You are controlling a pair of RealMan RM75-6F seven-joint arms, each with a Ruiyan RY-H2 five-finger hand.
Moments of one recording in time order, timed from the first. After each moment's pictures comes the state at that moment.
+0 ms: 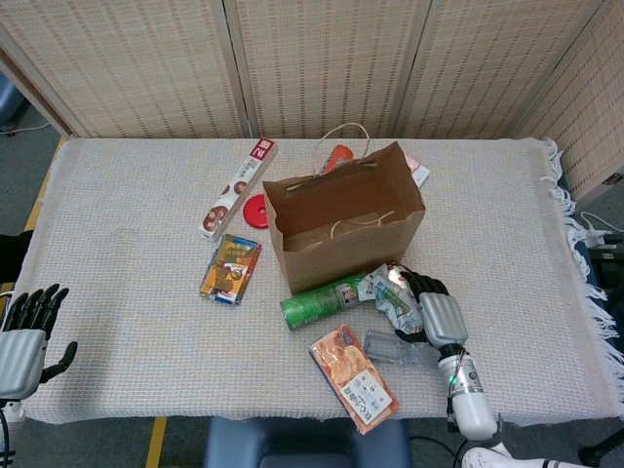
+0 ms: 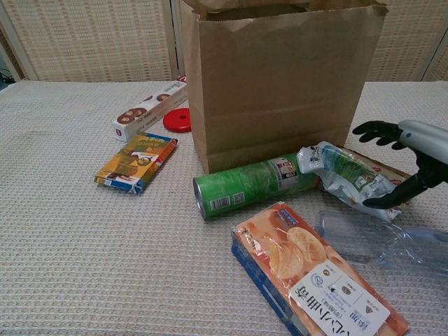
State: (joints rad) left arm -0.10 -1.14 -0.05 -1.60 1.48 1.49 0.10; right arm 0.38 -1.55 0.18 -1.76 -1.01 1.21 -0.46
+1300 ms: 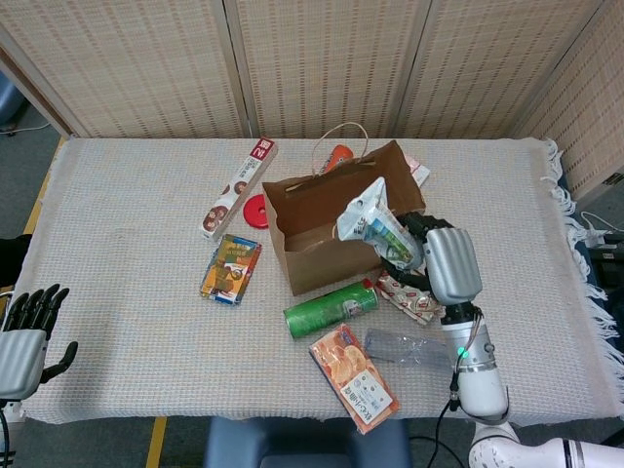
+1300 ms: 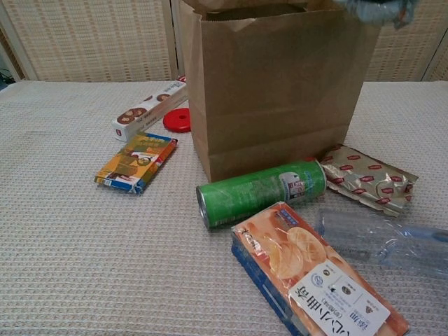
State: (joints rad) left arm -0.10 -1.14 -0.05 -1.59 1.49 1.49 0.10; right arm 0.51 -1.38 0.47 -2.12 -1.11 1.38 -0.52
